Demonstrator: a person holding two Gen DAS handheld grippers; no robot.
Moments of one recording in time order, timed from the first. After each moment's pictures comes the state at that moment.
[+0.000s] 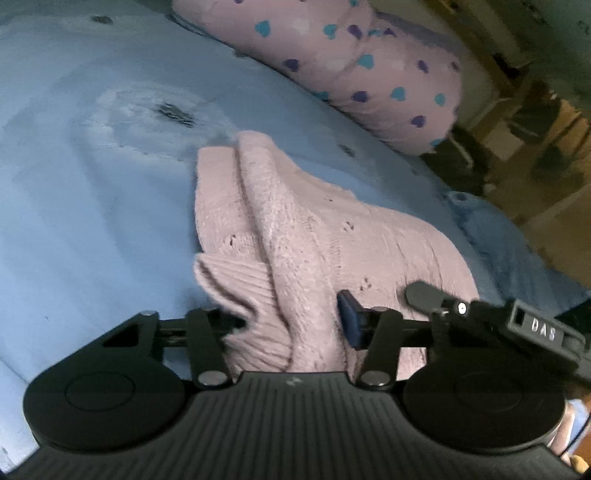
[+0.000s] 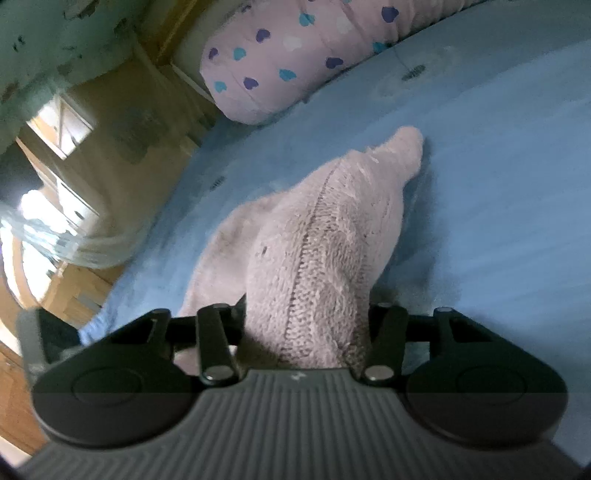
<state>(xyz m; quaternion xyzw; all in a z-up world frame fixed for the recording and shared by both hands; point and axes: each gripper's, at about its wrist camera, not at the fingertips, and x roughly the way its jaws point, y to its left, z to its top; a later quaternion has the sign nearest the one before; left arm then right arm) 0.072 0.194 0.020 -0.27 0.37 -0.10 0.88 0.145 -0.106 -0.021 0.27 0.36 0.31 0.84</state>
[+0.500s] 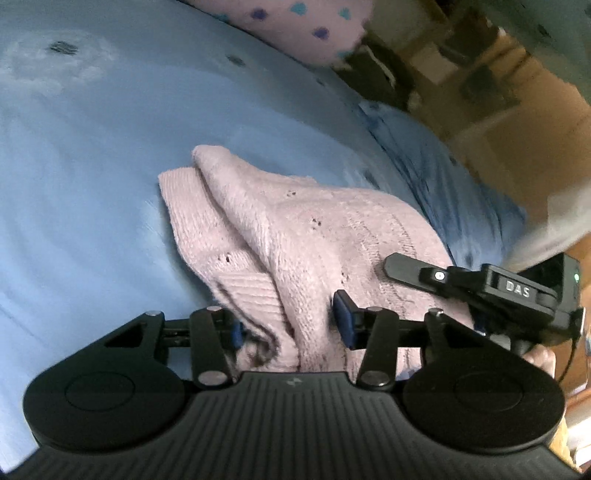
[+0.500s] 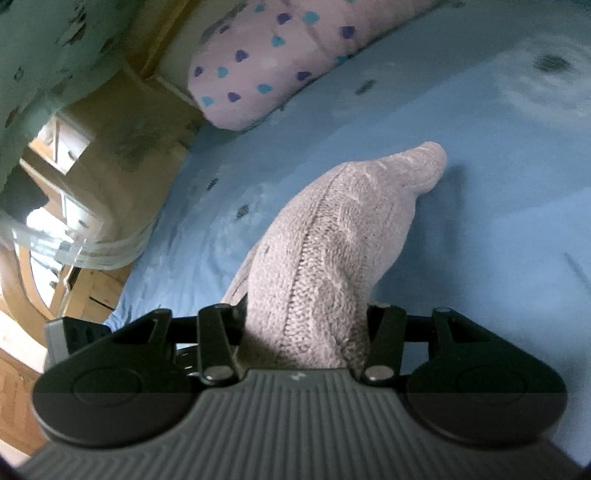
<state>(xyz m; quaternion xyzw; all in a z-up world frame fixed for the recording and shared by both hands) -0.009 0.083 0.062 -0.24 0.45 -0.23 0.83 0.063 -0.218 0.026 0.29 0.40 0.28 0.83</state>
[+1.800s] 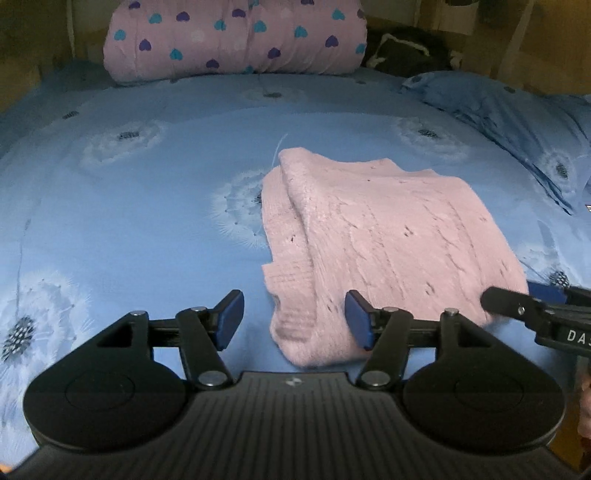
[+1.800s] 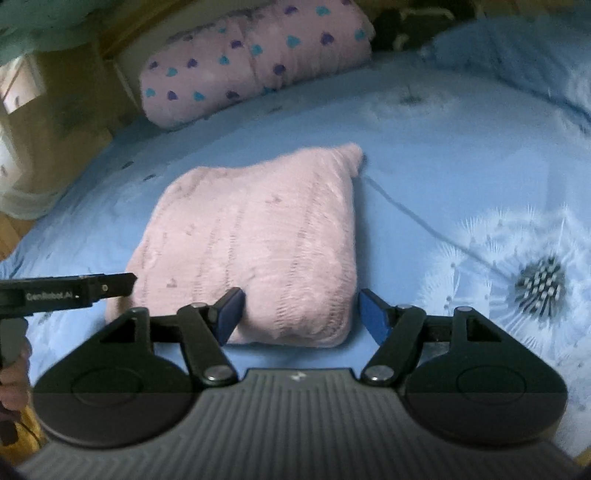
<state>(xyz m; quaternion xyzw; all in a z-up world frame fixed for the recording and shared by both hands) -0.129 0.013 0.067 0.00 0.39 -0.07 0.92 -0.089 -0.260 -0.022 0.12 0.32 0.14 0.93</state>
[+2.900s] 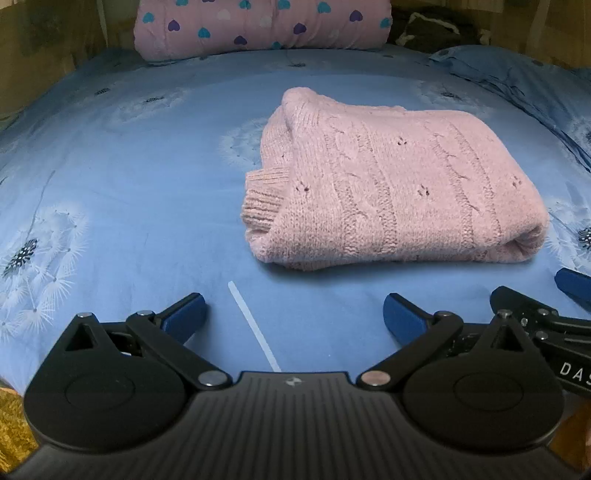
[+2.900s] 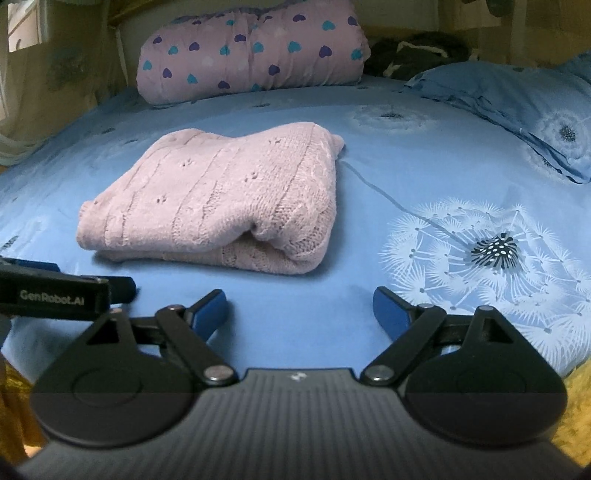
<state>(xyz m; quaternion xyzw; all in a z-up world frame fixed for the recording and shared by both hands) -0.176 -0.029 0.017 0.02 0.41 0.00 0.91 -0.133 -0.245 -0.048 0.03 0.30 0.08 0.95</state>
